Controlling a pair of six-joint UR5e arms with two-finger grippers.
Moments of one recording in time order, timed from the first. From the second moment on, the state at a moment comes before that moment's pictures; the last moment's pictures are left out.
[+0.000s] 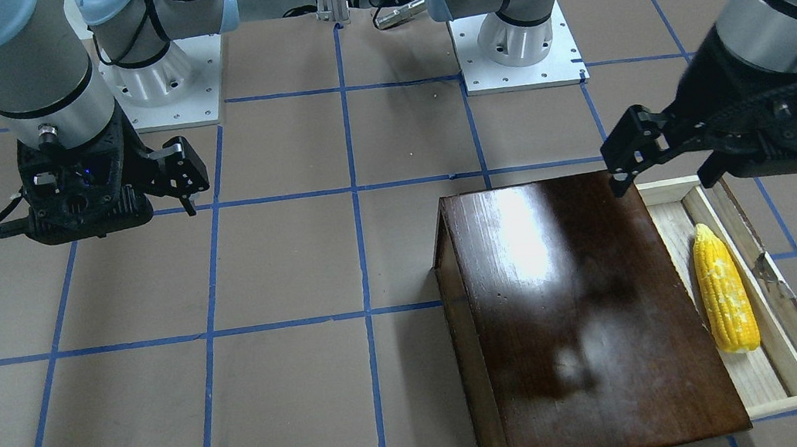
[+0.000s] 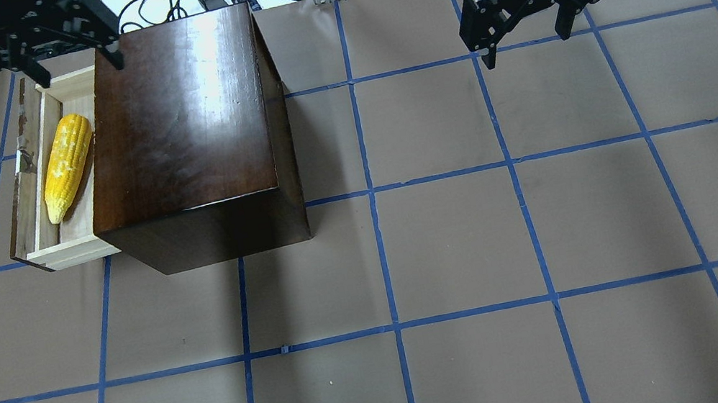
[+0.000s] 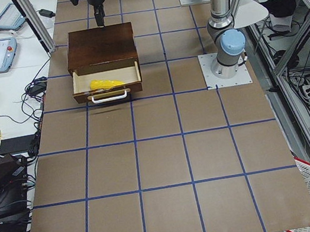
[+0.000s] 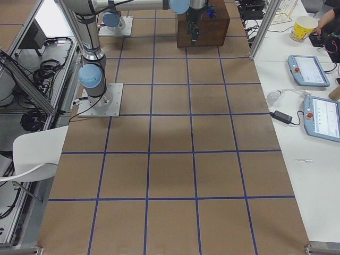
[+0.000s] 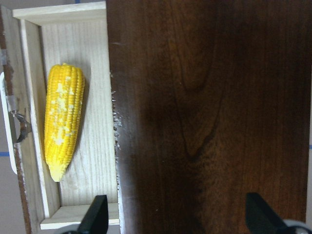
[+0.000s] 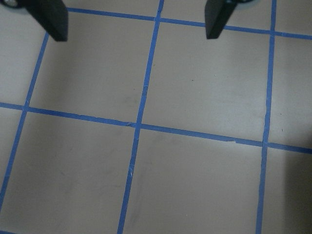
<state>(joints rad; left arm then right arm) -1.51 -1.78 -1.26 -1.65 1.53 0.08 1.64 -1.41 1.41 -1.52 -1.62 -0.10</state>
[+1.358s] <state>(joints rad) -1.54 -1.59 -1.52 -1.52 1.53 0.04 1.64 -1.41 1.41 -1.52 -1.62 -0.10</state>
